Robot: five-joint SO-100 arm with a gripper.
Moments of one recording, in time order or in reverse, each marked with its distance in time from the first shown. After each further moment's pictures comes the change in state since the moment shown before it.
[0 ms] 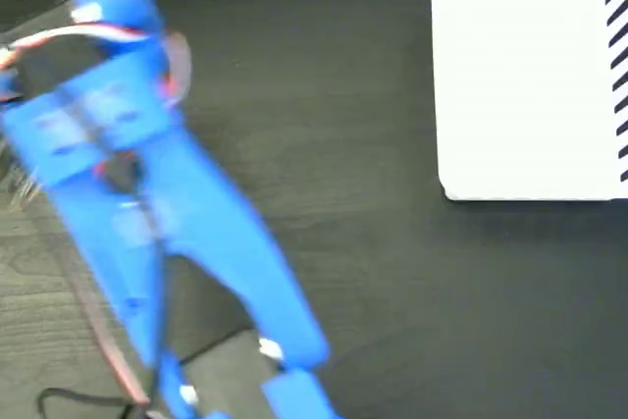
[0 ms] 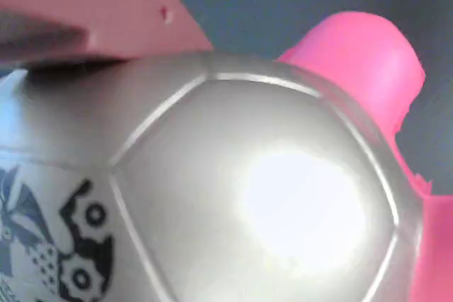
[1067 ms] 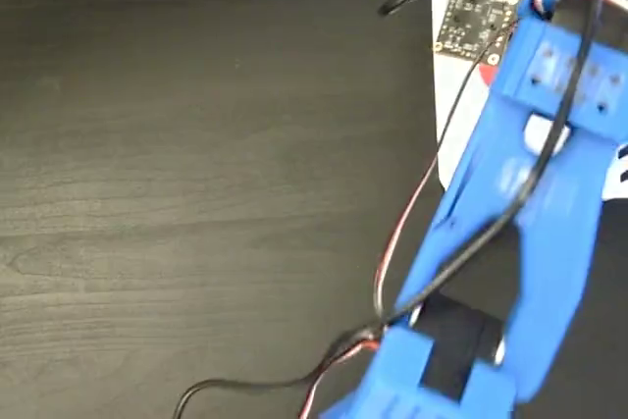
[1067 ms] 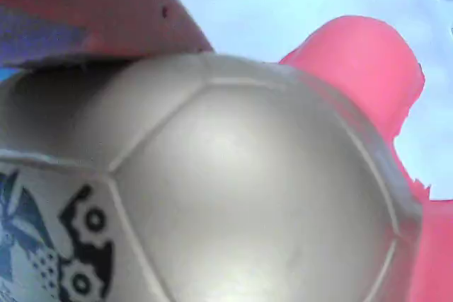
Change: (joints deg) arm 48.7 -10.6 -4.2 -4.7 5.9
